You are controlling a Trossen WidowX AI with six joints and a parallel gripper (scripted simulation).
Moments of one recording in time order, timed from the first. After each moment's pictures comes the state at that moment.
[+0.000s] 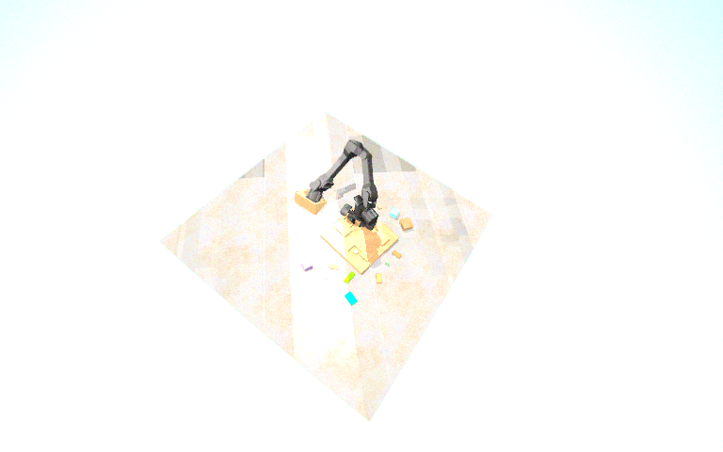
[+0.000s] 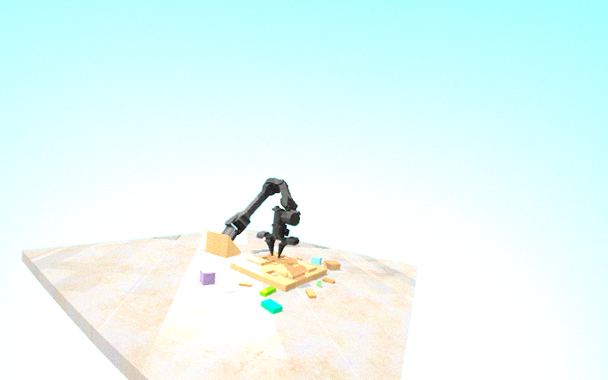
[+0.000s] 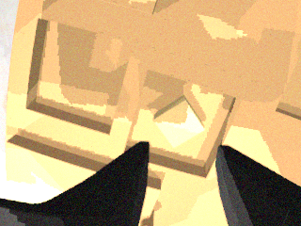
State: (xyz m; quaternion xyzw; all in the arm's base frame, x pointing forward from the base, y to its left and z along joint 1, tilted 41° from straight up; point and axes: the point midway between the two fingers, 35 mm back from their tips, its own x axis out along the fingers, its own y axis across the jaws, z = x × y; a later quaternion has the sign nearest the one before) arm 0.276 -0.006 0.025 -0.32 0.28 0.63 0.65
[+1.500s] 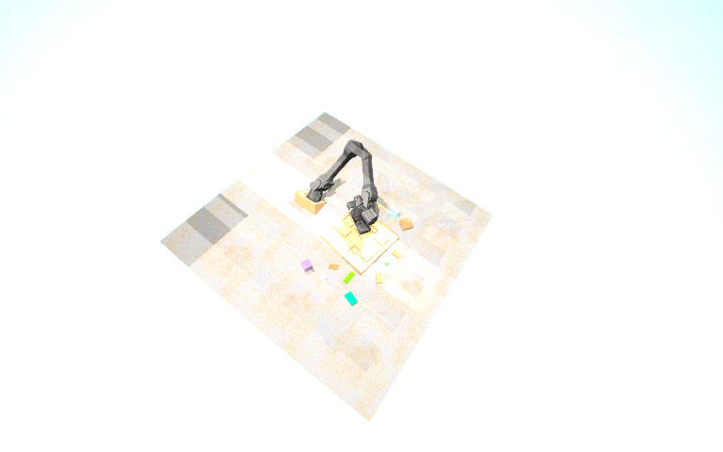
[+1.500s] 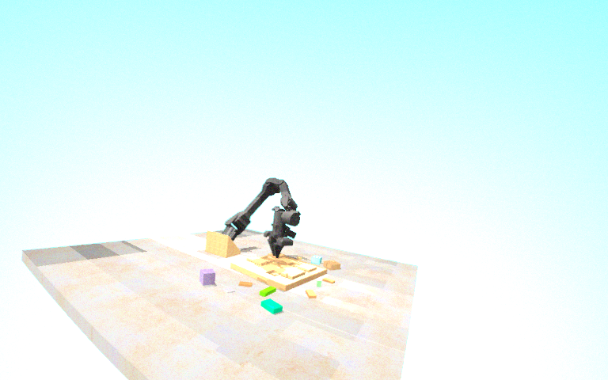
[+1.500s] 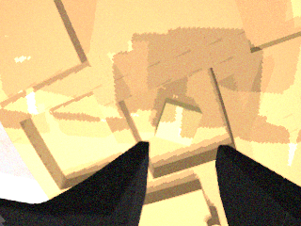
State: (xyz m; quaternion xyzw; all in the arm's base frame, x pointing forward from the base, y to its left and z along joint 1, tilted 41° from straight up) arm 0.276 -0.005 0.025 -0.08 0.47 0.50 0.72
